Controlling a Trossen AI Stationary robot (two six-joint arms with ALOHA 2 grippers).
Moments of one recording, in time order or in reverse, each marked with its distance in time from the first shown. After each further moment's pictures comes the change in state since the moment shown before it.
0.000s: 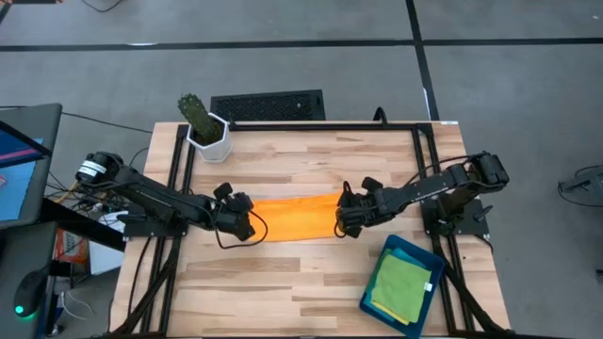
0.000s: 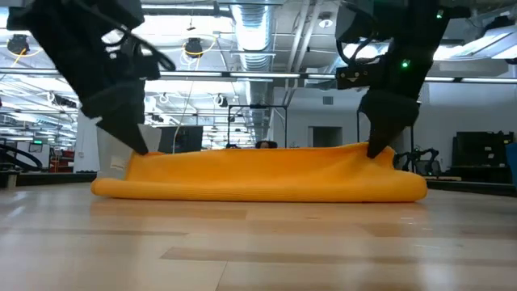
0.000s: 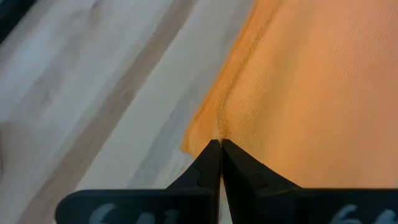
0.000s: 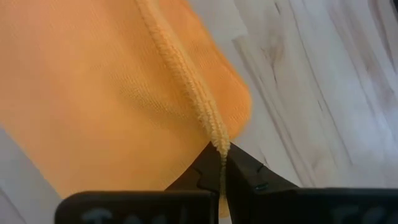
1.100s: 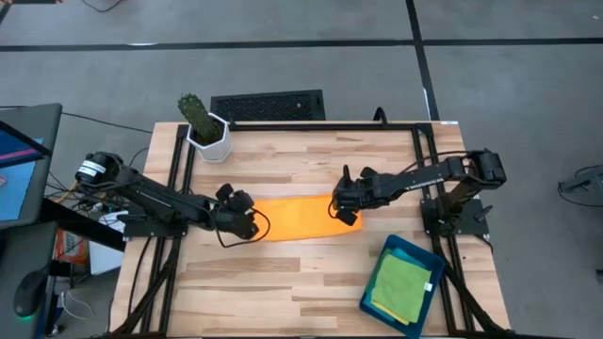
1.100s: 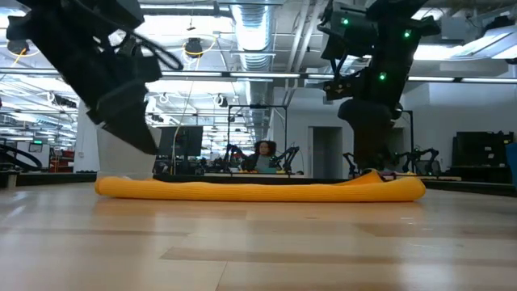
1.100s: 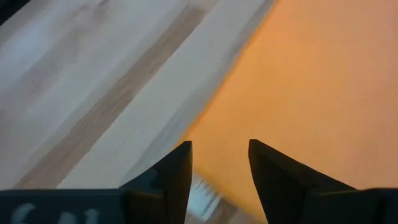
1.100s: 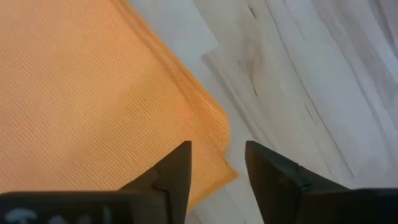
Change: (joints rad) left arm 0.012 -0.005 -0.054 0.110 -0.022 -0.080; right arm -0.167 0.005 0.001 0.065 -0.069 -0.070
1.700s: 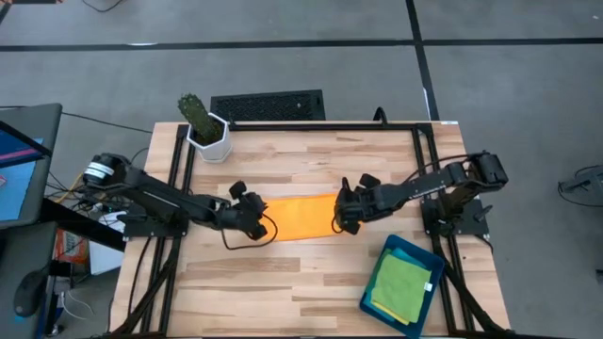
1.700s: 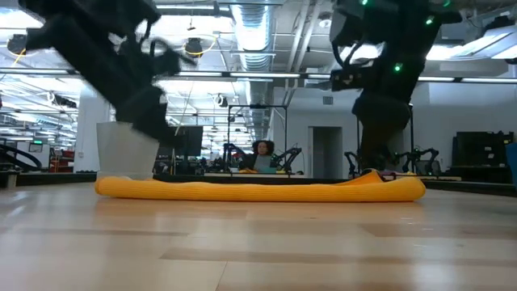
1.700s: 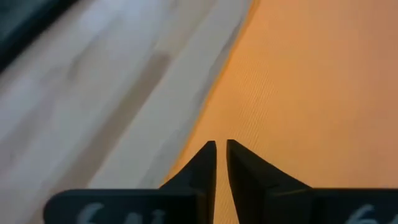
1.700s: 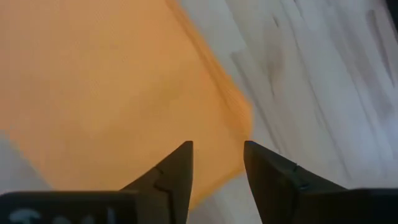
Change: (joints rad) left arm 0.026 0.117 0.010 0.268 -0.024 0.249; right arm 0.136 0.002 0.000 -0.011 0.078 0.017
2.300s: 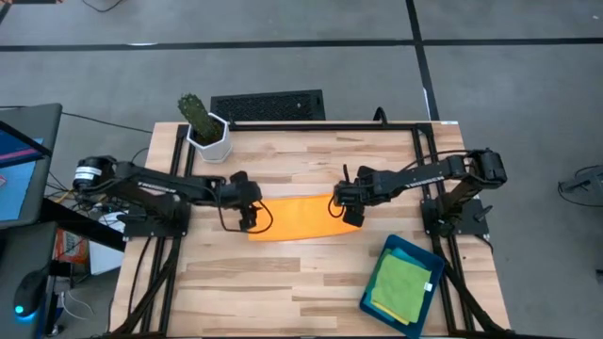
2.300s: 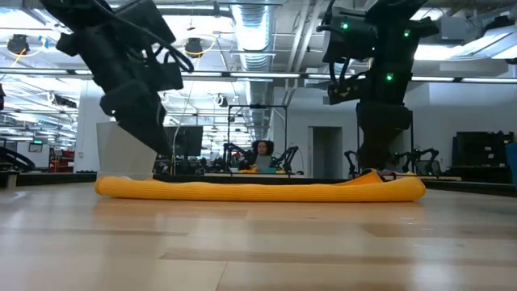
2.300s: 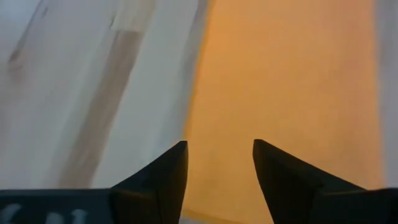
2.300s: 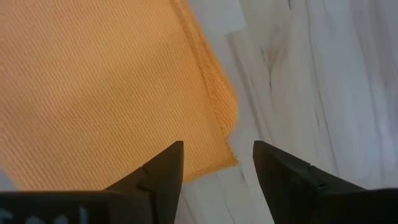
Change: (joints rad) left arm 0.255 -0.145 0.003 -0.140 0.448 0.323; right arm -0.159 -0.010 -0.001 -0.024 -0.164 -0.250
